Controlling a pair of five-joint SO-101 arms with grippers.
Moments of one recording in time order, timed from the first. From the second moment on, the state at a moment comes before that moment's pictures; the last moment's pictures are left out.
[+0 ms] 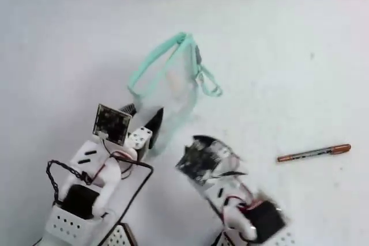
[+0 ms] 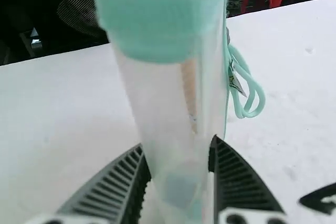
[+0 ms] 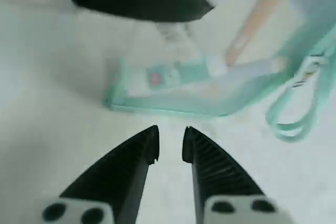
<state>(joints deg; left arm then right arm) 16.6 -90.5 83.8 37.8 -0.8 -40.1 -101.8 86.1 60.5 28.0</state>
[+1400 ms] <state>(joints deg) 16.6 -90.5 83.9 36.6 -0.8 -45.2 -100.9 96.5 58.0 28.0</state>
